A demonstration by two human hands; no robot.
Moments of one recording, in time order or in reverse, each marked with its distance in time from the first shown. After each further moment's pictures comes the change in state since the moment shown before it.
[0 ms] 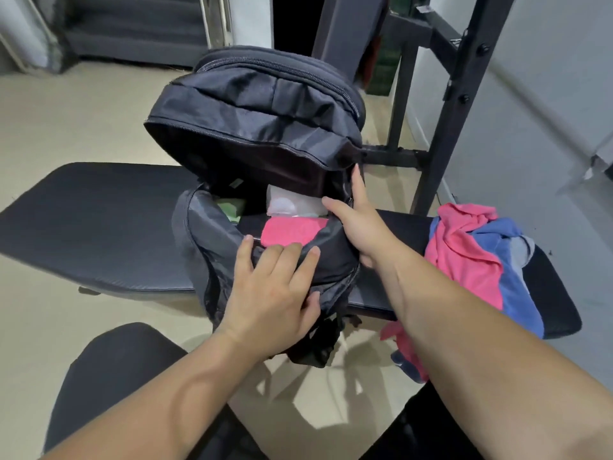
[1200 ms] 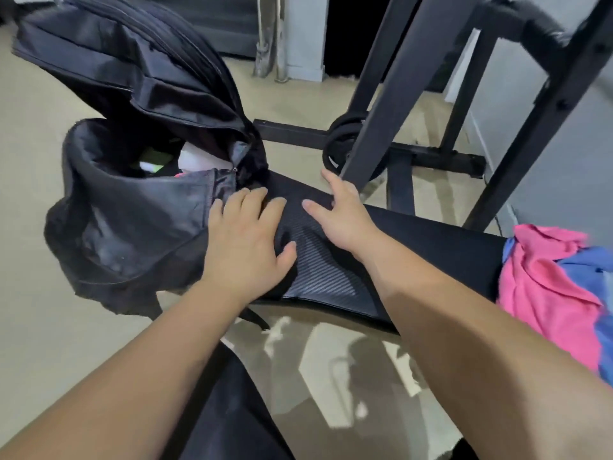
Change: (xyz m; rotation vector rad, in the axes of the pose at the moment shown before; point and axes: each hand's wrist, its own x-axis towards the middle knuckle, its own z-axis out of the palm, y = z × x) left_hand 0.019 -0.138 0.012 0.010 -0.186 -0.350; right_hand 0.065 -0.007 0.115 -0.462 -0.101 -0.071
